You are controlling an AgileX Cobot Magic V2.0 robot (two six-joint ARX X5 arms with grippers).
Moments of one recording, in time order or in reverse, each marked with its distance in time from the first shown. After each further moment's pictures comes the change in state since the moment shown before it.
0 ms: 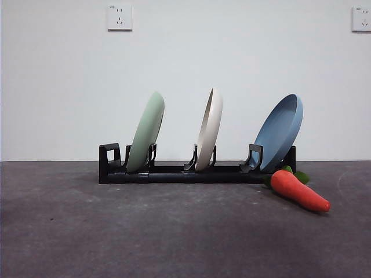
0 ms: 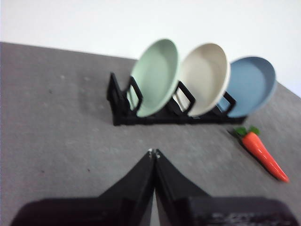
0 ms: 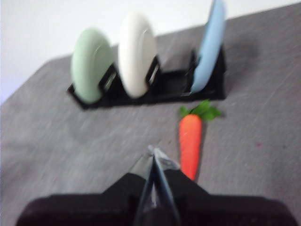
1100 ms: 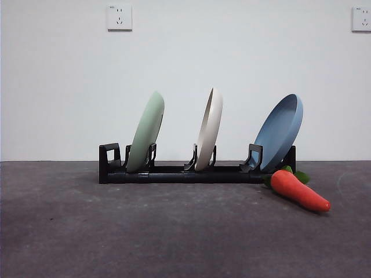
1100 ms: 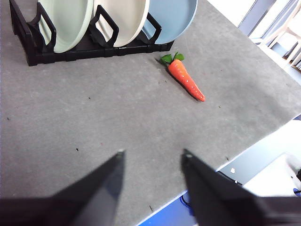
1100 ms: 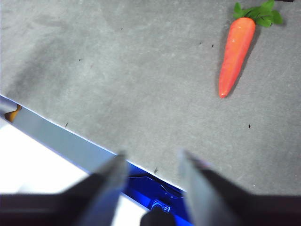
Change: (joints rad) left arm 0.000 0.187 0.272 -0.426 0.288 0.185; right arm 0.000 0.301 0.351 -0.571 -0.180 -0.310
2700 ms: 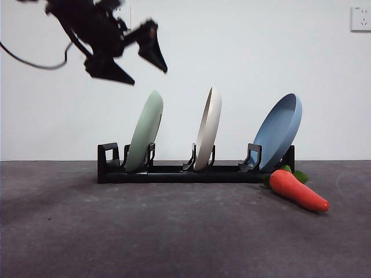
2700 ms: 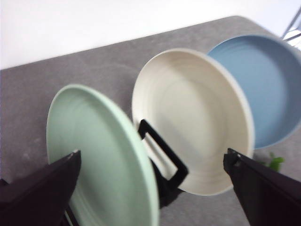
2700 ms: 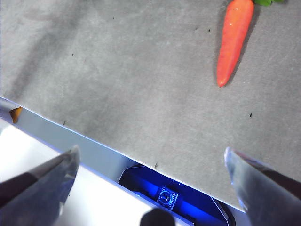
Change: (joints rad) left arm -0.311 1.401 0.674 0.860 -0.338 -0.007; right arm 0.000 0.074 0.000 0.001 0.000 0.028
